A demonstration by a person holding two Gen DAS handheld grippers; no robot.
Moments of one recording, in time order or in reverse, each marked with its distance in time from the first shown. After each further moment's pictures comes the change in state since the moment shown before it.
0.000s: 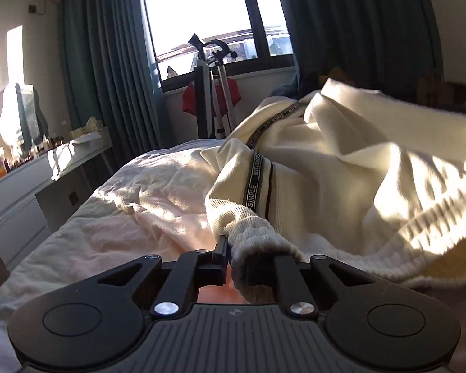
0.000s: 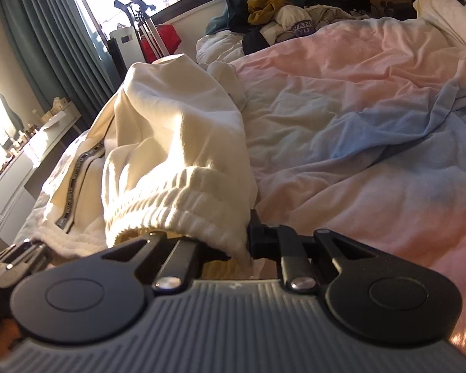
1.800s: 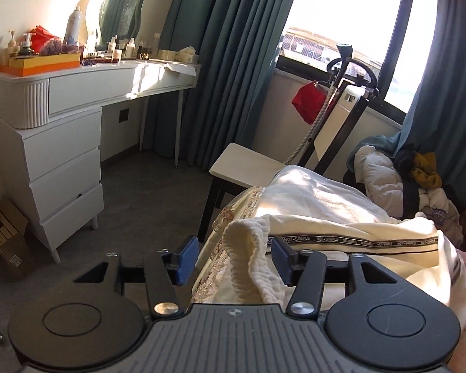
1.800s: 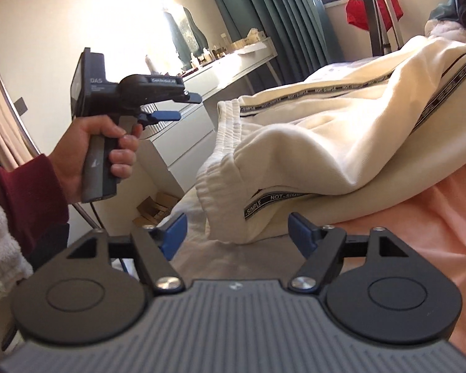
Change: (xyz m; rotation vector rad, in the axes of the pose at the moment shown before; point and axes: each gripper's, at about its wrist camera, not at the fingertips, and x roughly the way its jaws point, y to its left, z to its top) left arm 0.003 0.390 0.089 -0.381 0.130 0.046; right arm 0.014 0.309 -0.098 -0.361 0.117 0.587
